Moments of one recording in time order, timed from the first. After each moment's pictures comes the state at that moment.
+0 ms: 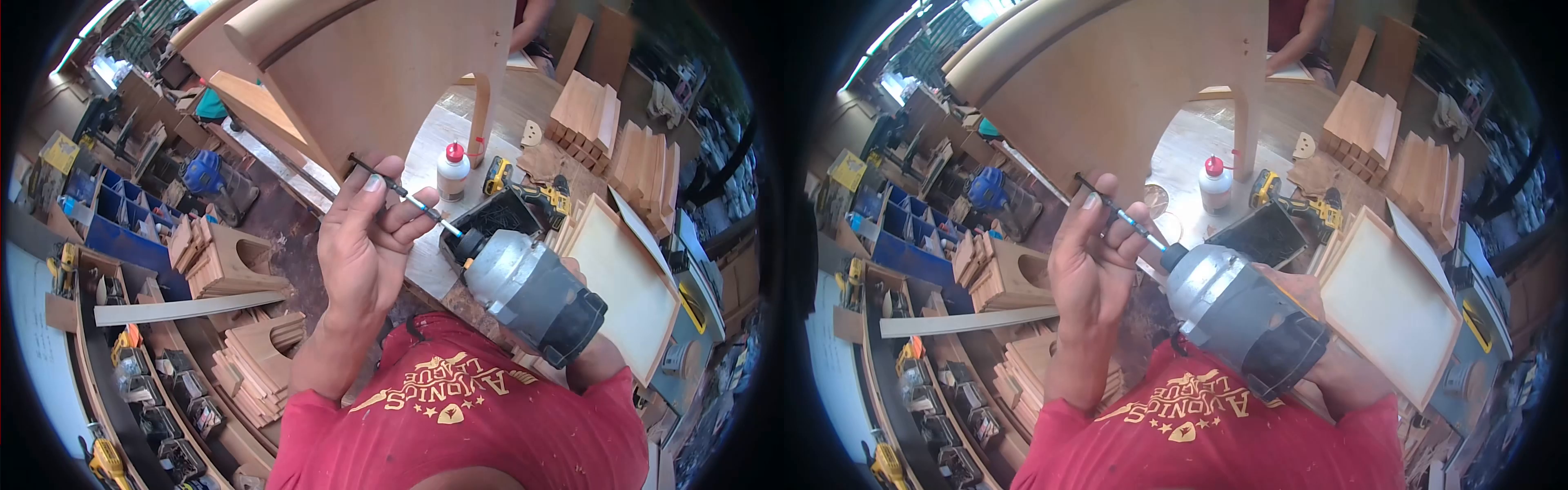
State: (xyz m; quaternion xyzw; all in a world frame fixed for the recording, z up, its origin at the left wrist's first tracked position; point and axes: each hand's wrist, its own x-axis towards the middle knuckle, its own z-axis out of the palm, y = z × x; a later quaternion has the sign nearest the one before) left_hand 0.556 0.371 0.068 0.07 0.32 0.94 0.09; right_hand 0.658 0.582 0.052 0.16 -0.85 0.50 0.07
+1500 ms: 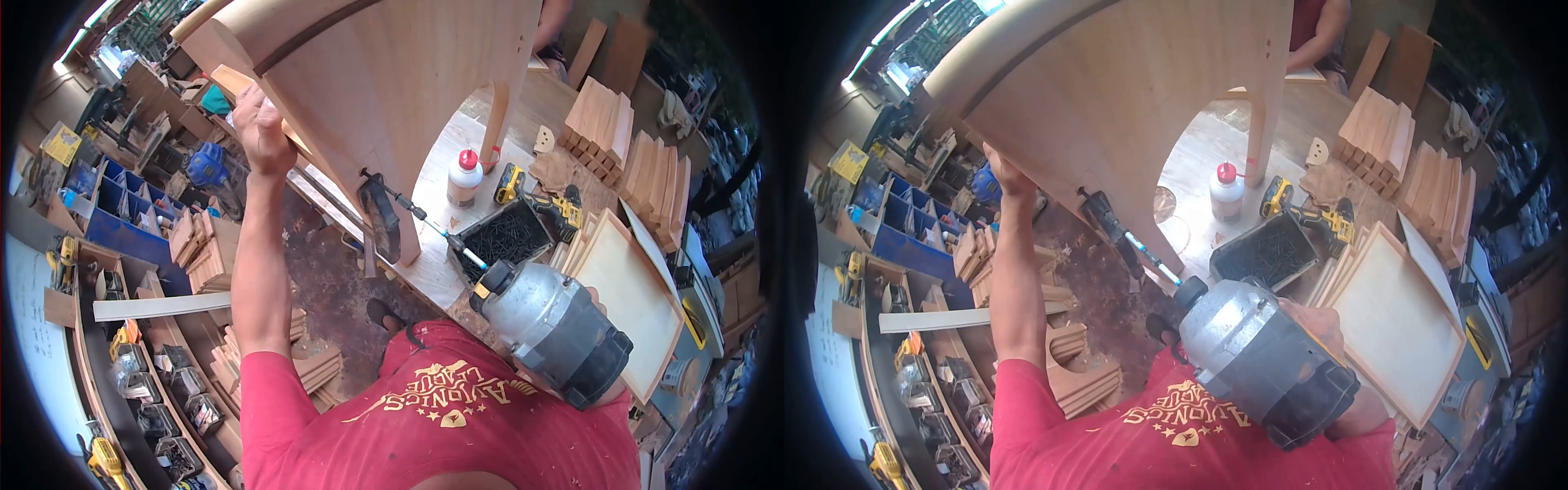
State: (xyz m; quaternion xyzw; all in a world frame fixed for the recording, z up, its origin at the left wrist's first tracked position) left_hand 0.361 0.277 0.074 0.34 0.72 0.45 -0.41; right_hand 0.663 0.582 0.058 0.08 -0.85 0.52 0.01
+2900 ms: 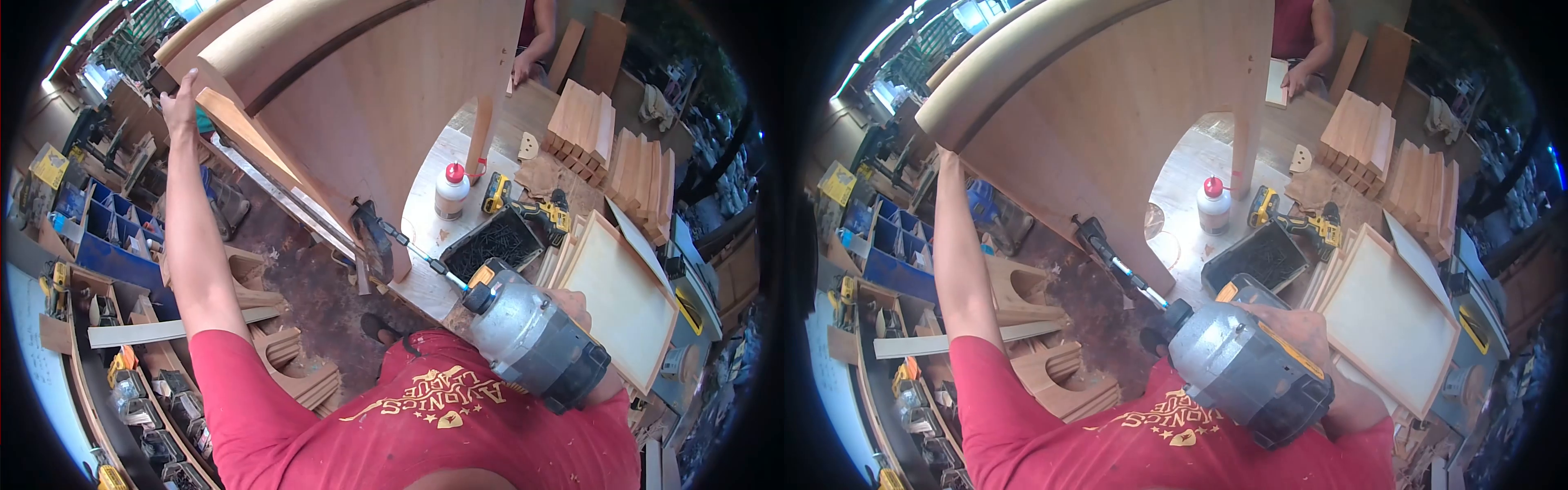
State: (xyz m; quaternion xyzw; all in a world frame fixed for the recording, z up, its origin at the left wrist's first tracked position) left_hand 0.180 0.139 0.126 0.03 0.75 0.55 -0.37; right_hand 0.654 0.581 0.054 0.14 -0.93 0.33 0.10
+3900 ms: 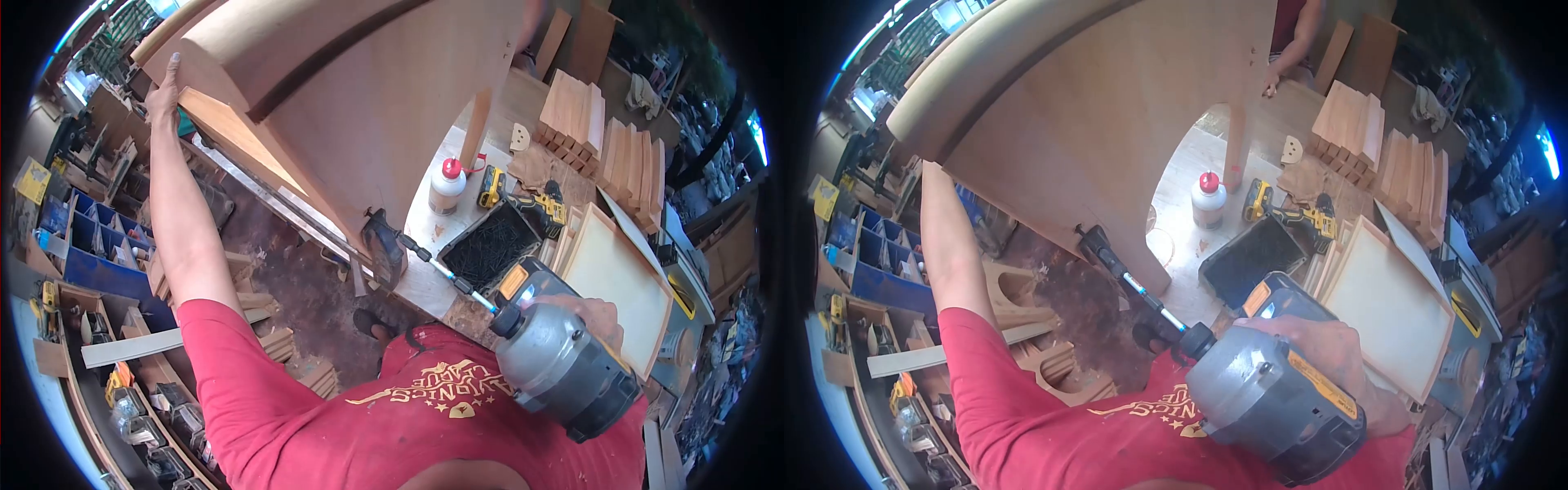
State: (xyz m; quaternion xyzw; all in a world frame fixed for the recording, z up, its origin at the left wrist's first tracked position) left_hand 0.100 0.114 0.117 0.06 0.69 0.65 -0.31; right_hand 0.661 0.551 0.088 0.03 -0.93 0.33 0.17
